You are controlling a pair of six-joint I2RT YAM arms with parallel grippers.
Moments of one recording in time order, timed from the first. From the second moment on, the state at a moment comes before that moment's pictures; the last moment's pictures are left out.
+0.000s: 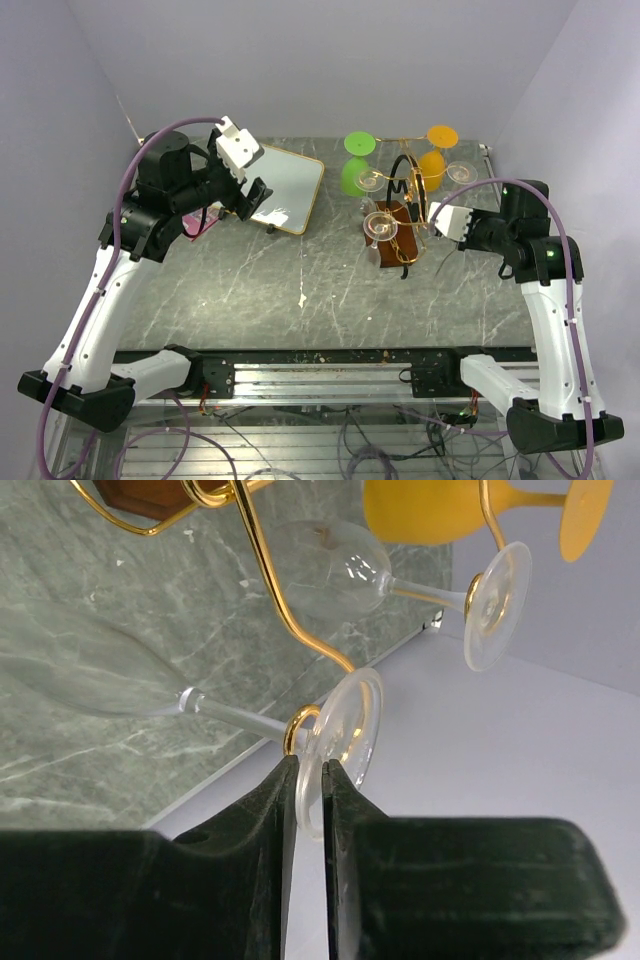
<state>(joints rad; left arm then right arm) -0.39 1.12 1.48 -0.63 0.41 0.42 0.07 0.97 1.31 -1.10 -0.12 -1.37</state>
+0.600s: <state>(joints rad) -0.39 1.12 1.48 -0.63 0.41 0.43 0.06 0.97 1.32 -1.13 -0.18 -1.36</state>
